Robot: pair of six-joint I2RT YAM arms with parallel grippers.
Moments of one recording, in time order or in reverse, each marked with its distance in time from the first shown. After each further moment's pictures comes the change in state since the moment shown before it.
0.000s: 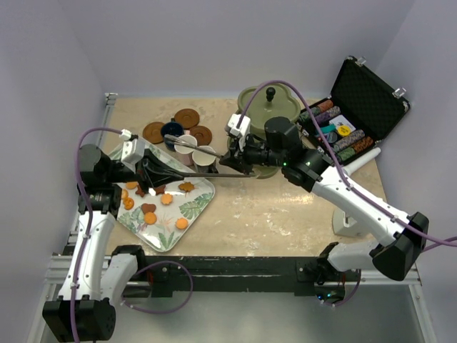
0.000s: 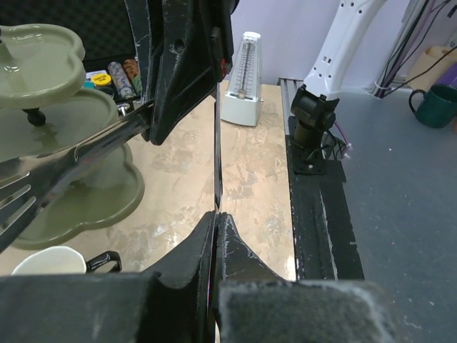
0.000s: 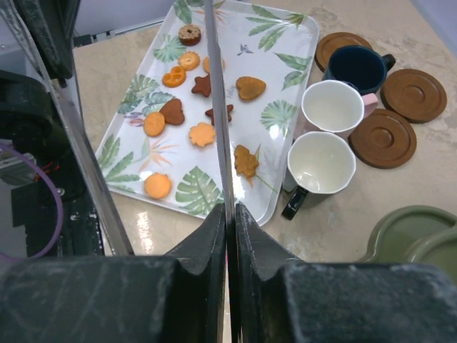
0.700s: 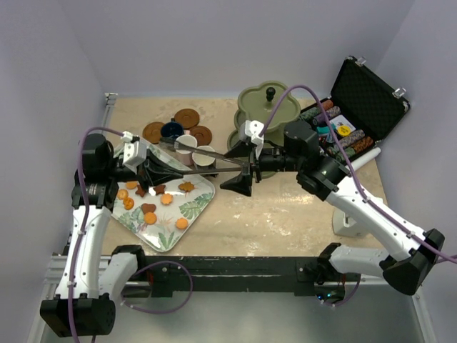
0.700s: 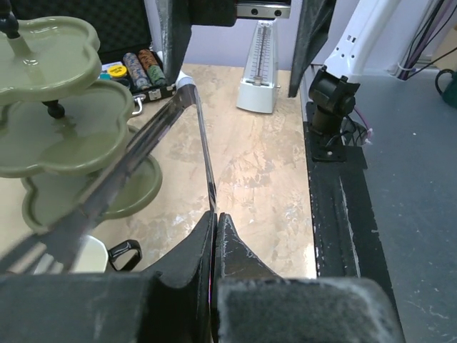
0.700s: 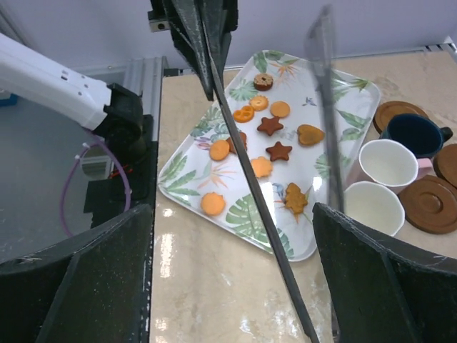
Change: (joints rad) left arm 0.004 0.050 0.141 -0.524 -0.006 0.495; right arm -0.040 -0.117 -0.074 0.089 -0.274 0.024
